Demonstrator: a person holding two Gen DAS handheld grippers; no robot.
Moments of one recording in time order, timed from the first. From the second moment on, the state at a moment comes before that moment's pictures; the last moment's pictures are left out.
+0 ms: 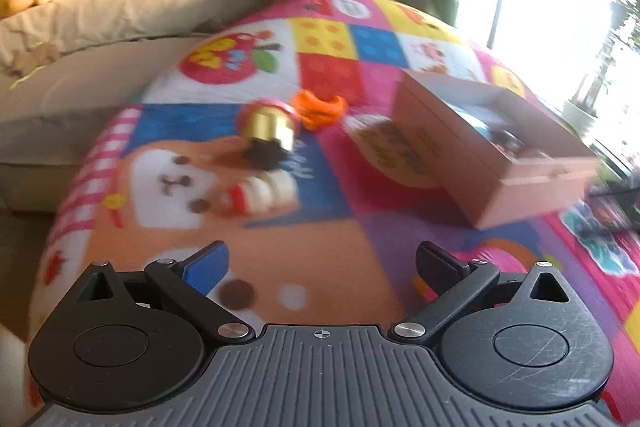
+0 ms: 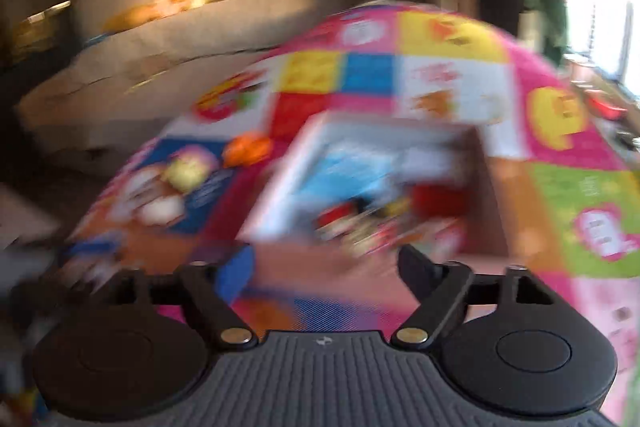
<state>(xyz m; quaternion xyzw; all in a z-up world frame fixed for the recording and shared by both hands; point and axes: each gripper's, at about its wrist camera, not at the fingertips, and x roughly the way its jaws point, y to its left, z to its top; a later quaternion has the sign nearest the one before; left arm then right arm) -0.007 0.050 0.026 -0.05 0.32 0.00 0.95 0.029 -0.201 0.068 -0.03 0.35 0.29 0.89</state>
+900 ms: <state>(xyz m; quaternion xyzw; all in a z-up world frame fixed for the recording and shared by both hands) 0.070 0.048 0.013 -0.02 0.35 0.10 0.93 -0.002 -0.259 0.006 0.02 0.33 0.17 0.93</state>
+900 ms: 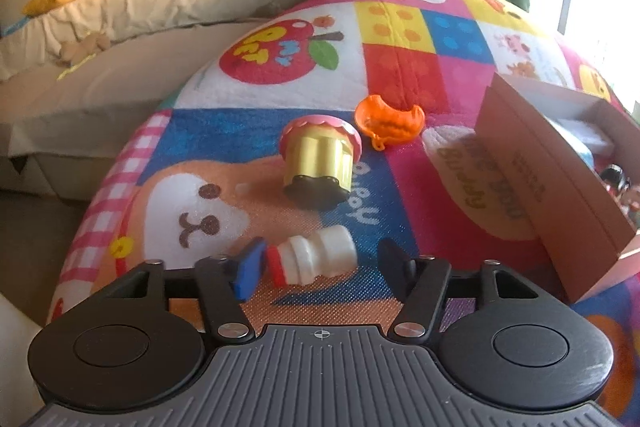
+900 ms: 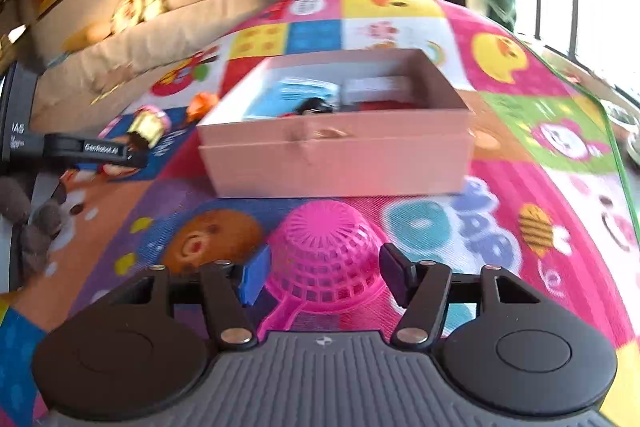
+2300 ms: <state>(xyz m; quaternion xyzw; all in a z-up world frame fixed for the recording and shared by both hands) -0.030 -0.037 0.078 0.06 0.30 -0.12 0.95 -0.002 -0.252 0.056 -0.01 0.31 0.20 0.93</state>
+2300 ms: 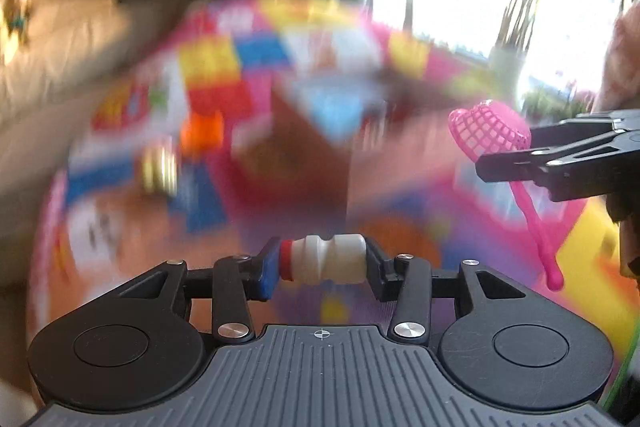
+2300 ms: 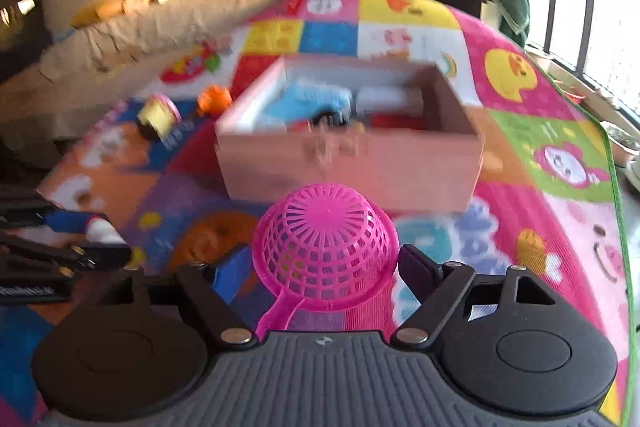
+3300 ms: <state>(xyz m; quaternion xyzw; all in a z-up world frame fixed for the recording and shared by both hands) 0.046 -0.005 0.031 0.01 0.33 -0.08 0.94 0.151 -0.243 0.105 -0.05 0.23 0.11 0.97</state>
